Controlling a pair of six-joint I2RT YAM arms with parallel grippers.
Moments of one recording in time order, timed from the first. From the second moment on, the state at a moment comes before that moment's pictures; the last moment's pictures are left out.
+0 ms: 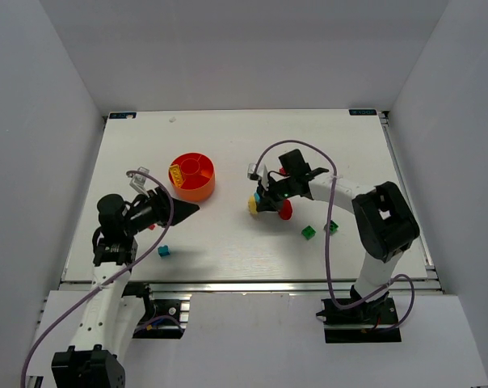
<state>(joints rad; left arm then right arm) 0.05 0.68 0.45 0.06 0.93 -0.74 0.55 1.81 1.11 -0.26 -0.75 -0.60</state>
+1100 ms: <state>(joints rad) -0.49 1.16 0.51 0.21 0.48 -1.15 0.66 1.51 1.01 -0.27 -0.83 -0.50</state>
